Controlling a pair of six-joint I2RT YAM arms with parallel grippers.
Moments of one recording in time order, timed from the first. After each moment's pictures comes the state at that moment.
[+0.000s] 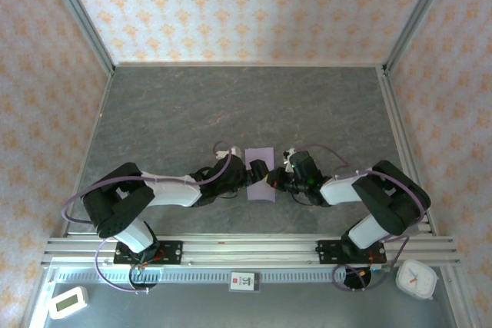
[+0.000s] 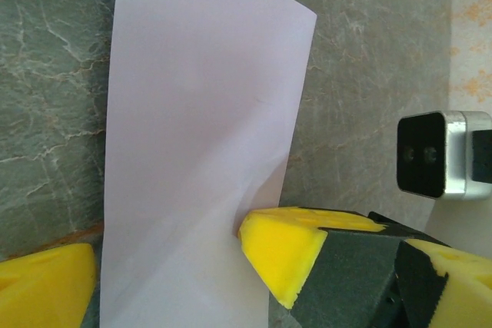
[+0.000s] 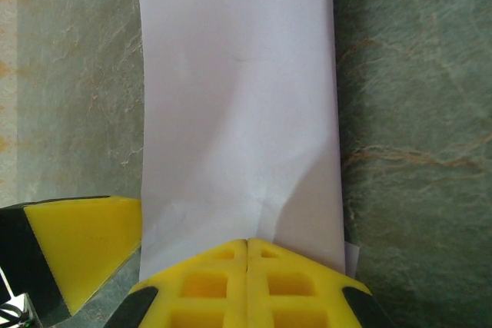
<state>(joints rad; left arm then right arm) -0.86 1.58 0.60 0.31 -0.04 -1.21 0.63 1.53 0.36 0.47 -0.33 0.90</state>
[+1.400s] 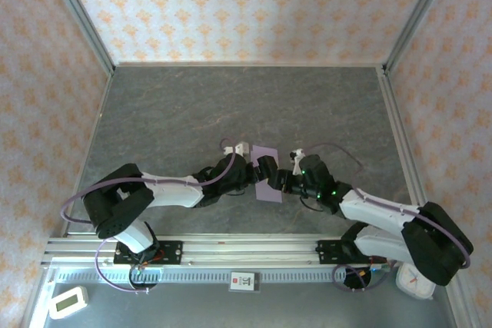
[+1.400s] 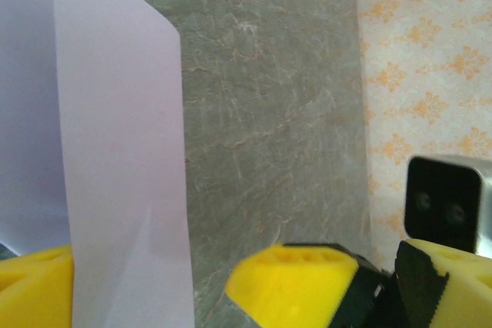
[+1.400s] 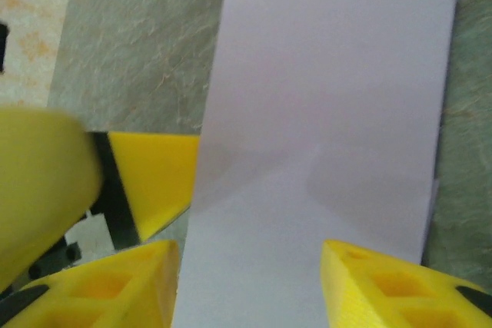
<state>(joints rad) -0.90 1.58 0.62 0.47 -0.01 -1.21 0.71 1.10 0.32 0.16 -0.24 0.81</state>
